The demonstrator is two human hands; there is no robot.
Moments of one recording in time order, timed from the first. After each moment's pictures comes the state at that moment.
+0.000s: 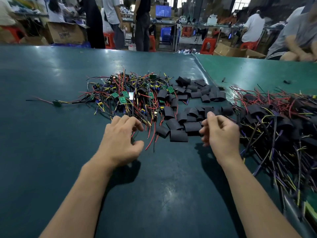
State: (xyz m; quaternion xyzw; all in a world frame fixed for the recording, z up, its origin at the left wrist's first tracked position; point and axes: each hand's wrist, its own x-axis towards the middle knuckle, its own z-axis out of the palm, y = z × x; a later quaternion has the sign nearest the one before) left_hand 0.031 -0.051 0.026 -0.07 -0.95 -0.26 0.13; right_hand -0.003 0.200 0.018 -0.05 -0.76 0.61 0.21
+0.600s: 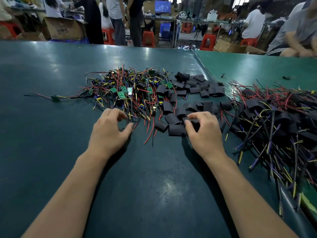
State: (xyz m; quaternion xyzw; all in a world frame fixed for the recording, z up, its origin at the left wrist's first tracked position) left_hand 0.013 -0.073 0.001 0.01 -0.93 -0.27 0.23; right_hand -0.003 0.184 0.002 0.05 -0.92 0.33 0.22
